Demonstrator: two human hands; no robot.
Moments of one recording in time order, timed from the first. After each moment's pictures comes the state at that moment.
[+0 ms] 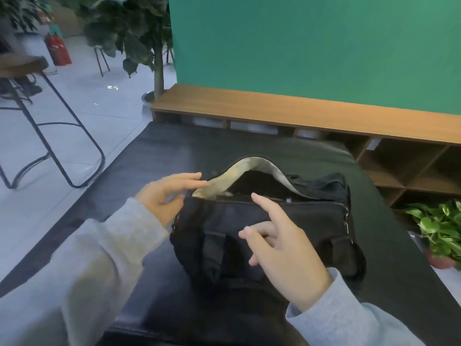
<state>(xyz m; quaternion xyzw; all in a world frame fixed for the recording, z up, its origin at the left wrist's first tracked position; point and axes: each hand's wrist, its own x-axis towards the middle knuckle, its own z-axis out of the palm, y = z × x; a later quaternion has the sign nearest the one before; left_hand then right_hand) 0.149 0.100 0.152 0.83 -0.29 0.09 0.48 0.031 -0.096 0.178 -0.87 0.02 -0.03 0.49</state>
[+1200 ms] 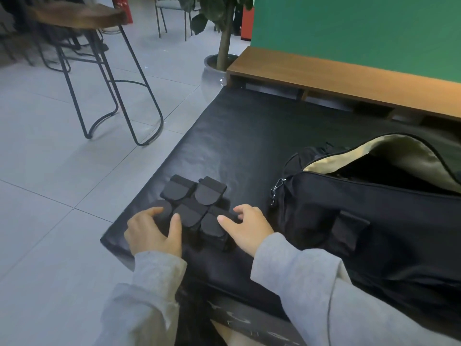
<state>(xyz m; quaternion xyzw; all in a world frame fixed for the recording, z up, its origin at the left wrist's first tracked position) 0.099 0.258 0.039 0.88 0.27 0.18 0.35 0.125 0.093 0.056 -0.90 0.06 0.19 0.40</state>
